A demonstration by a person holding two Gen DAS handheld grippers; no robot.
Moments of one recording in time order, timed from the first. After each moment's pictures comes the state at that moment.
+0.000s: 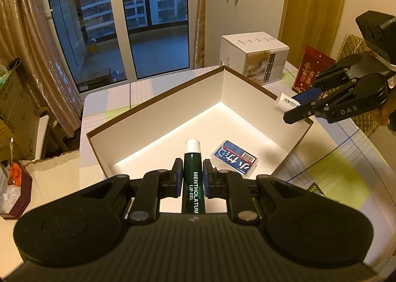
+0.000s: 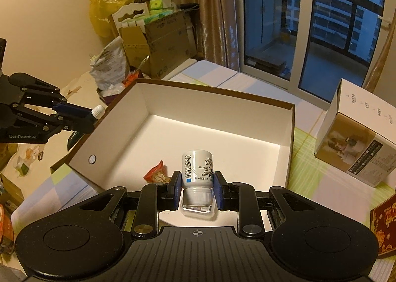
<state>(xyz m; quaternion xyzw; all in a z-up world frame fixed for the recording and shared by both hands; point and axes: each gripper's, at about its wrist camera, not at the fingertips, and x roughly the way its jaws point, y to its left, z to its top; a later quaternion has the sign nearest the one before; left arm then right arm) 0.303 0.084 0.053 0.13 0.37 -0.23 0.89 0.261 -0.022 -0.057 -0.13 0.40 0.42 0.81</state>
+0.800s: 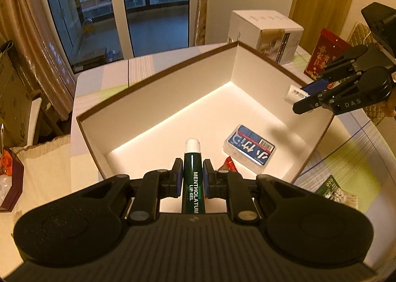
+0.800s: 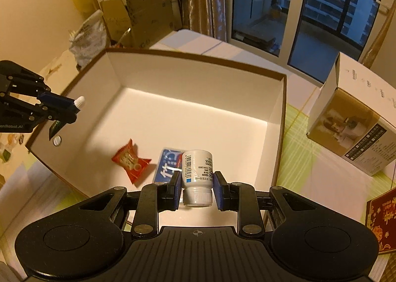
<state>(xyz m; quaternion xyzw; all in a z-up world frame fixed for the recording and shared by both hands) 0.344 0.094 0.010 0.13 0.43 -0.23 0.87 0.289 -0.013 -0.100 -0.18 0.45 0.38 0.79</state>
